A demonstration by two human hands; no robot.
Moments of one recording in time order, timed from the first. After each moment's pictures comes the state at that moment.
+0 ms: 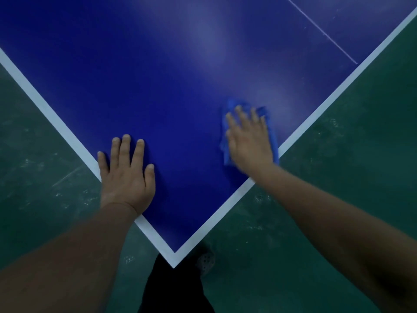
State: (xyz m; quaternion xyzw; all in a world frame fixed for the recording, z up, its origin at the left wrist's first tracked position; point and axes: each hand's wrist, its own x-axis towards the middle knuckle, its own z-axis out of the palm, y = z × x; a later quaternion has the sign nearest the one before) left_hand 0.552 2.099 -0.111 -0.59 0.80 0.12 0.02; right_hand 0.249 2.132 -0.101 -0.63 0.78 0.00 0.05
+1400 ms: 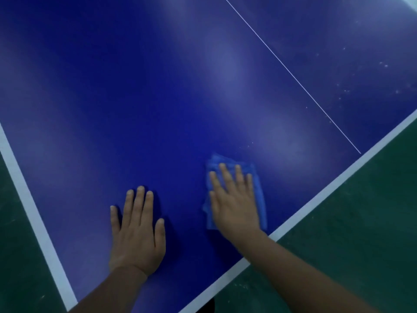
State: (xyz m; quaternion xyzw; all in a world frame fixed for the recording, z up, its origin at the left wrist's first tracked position) left_hand 0.428 2.077 -0.120 -0.63 0.77 0.11 -0.02; right_hand 0.187 2.067 -0.106 -0.68 0.73 0.01 0.06
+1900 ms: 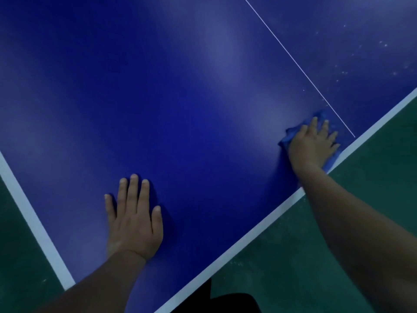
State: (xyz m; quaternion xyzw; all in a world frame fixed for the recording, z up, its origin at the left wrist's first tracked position) left_hand 0.427 2.076 -0.116 -0.63 0.77 0.10 0.02; right_hand 0.004 1.998 -0.094 -0.30 0.95 -0.02 0.08
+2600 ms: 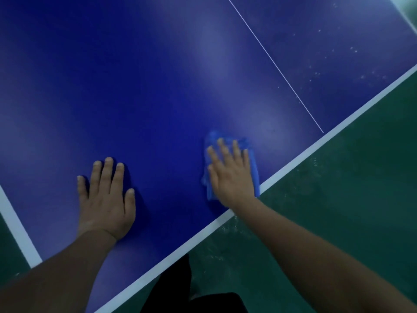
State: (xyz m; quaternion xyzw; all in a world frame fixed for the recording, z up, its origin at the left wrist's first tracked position) left_hand 0.422 2.075 -0.111 -0.64 0.75 0.12 0.02; right_hand 0.117 2.084 -0.098 -0.68 0.72 0.03 0.08
